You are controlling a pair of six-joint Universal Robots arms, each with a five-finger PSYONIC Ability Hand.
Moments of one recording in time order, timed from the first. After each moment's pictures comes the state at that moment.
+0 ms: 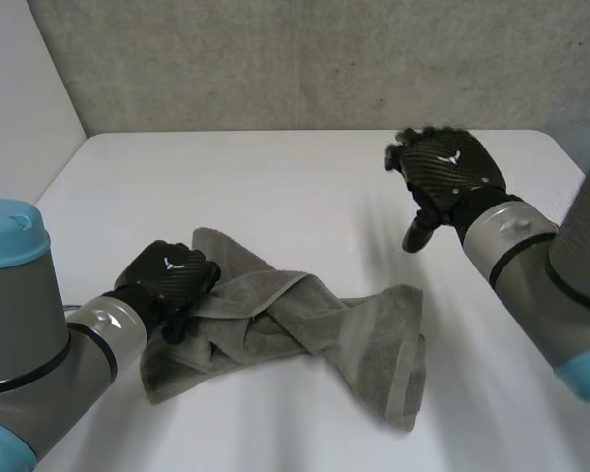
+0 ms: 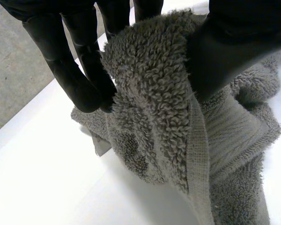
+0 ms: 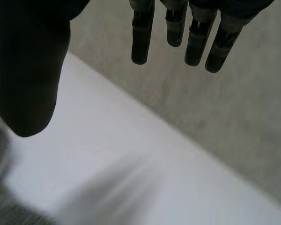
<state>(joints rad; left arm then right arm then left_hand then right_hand) 4.26 -1.78 -1.75 3.09 -1.49 3.61 2.04 -1.32 1.48 -0.03 1.50 2.87 1.35 1.43 1.54 1.51 1.44 0.23 0.24 0.23 0.25 0.06</state>
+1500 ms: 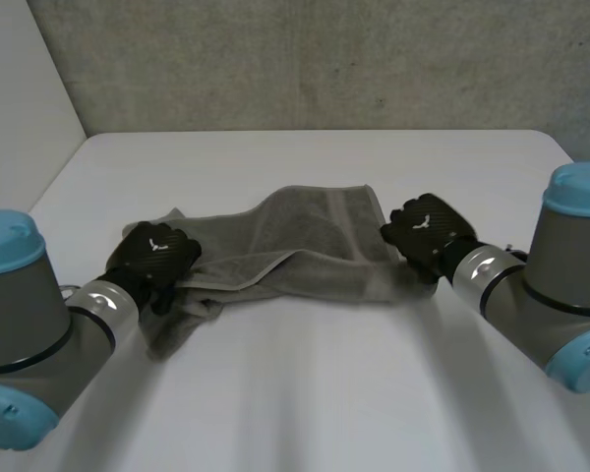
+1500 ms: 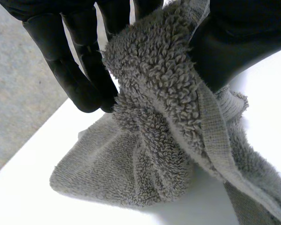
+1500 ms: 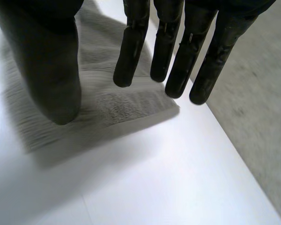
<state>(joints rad) 4.38 -1.87 -1.79 3.34 -1.42 3.68 1.94 -1.13 1.51 -0.06 1.29 2.43 1.35 1.44 1.52 1.51 1.44 0.66 0.68 0.69 0.69 0.49</state>
